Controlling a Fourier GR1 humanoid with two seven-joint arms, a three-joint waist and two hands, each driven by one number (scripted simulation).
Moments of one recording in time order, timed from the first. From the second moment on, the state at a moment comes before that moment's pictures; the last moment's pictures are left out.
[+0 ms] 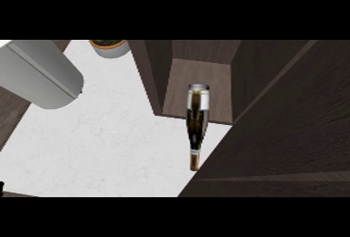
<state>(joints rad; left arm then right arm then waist) 0.45 1.01 -0.24 -1.84 0.96 0.01 -0.78 -0.11 -0.15 0.58 -2.26 -0.21 0.49 0.39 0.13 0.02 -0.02</state>
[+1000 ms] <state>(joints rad) 0.37 1.01 -0.26 -1.86 0.94 -0.03 -0.75 -0.81 0.00 0.36 -1.63 -0.03 0.12 0.42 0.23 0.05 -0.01</state>
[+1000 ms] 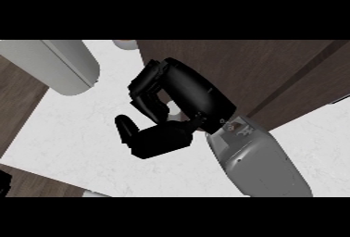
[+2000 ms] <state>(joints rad) 0.32 0.99 -0.26 -1.82 0.95 -0.03 -0.74 -1.08 0.00 0.29 -1.24 -0.21 0.03 0.37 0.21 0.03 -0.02</state>
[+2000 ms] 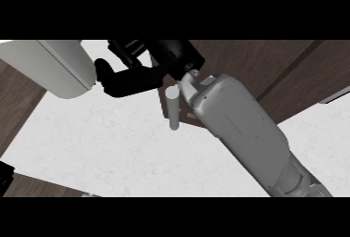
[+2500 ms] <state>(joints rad) 0.33 0.97 -0.26 -1.81 0.95 -0.02 -0.74 -1.09 0.00 0.30 -1.19 -0.25 0.09 0.27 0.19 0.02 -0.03</state>
